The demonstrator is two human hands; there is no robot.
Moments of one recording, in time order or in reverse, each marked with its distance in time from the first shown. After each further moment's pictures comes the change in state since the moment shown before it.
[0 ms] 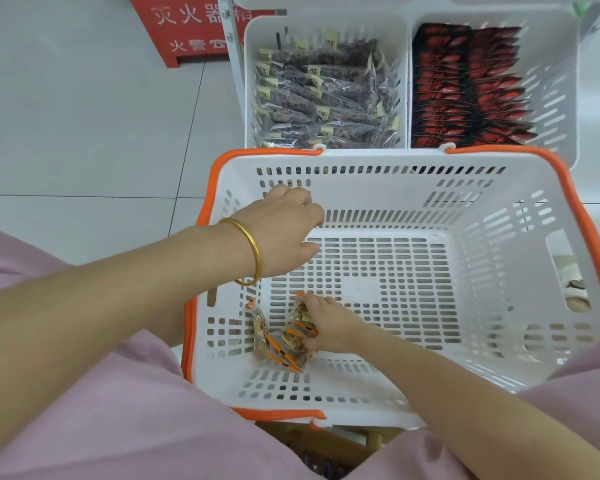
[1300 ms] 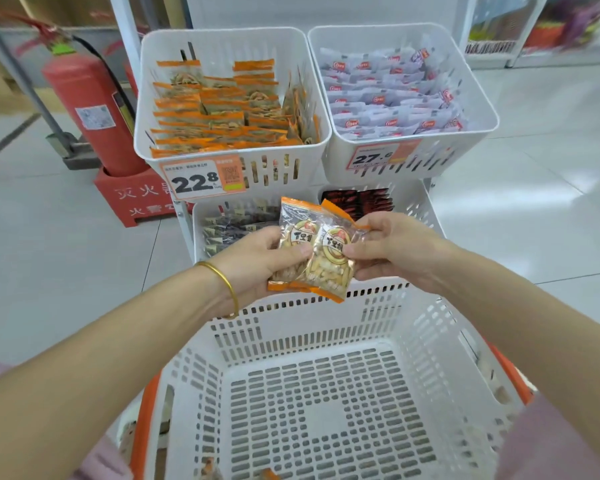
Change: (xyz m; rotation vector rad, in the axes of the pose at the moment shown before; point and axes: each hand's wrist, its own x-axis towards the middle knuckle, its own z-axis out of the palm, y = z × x) left_hand 0.053 0.028 -0.102 -1.431 0.097 0.094; right_hand -0.166 -0.029 -0.299 0.990 0.671 0.003
